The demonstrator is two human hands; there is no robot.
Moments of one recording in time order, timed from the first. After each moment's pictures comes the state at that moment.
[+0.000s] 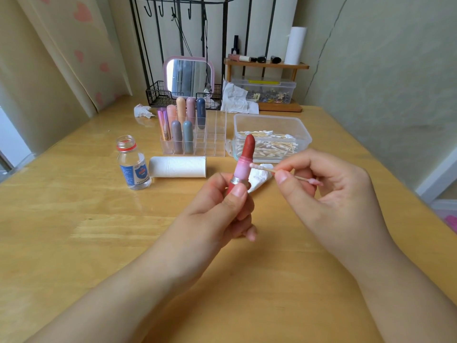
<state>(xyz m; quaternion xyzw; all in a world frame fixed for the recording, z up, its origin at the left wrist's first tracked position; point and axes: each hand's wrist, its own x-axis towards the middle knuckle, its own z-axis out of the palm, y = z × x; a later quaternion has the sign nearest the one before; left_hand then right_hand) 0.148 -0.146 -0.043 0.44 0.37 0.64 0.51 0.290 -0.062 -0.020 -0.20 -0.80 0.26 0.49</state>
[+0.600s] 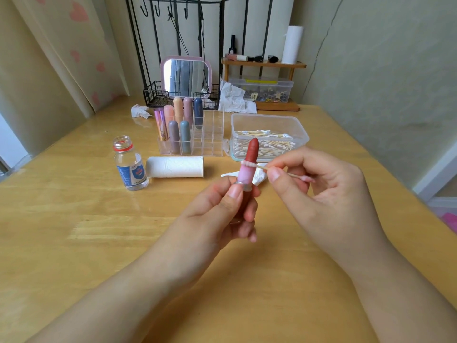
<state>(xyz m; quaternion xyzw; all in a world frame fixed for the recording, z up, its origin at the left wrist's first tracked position) 0.150 -0.146 -0.044 0.45 0.36 0.63 0.52 0.288 -0.063 -0.019 -0.19 -0.80 0.28 0.50</state>
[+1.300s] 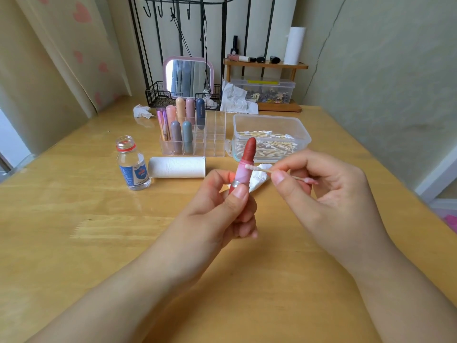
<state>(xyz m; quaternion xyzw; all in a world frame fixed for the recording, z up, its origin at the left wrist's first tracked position) 0.147 -0.145 -0.043 0.44 0.37 0.64 0.51 0.289 -0.064 -0.018 -0.19 -0.80 0.29 0.48</state>
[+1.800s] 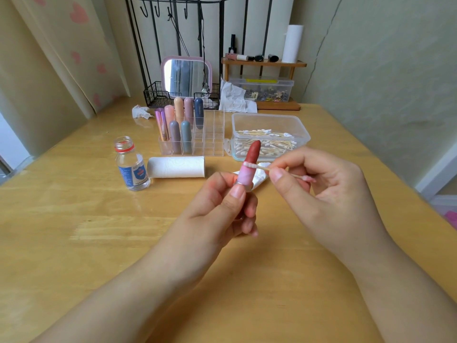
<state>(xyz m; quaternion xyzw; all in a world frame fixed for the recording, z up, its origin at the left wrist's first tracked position) 0.149 -0.145 -0.045 0.46 0.37 0.64 0.50 0.288 -0.062 -0.019 -0.20 -0.80 0.30 0.48</state>
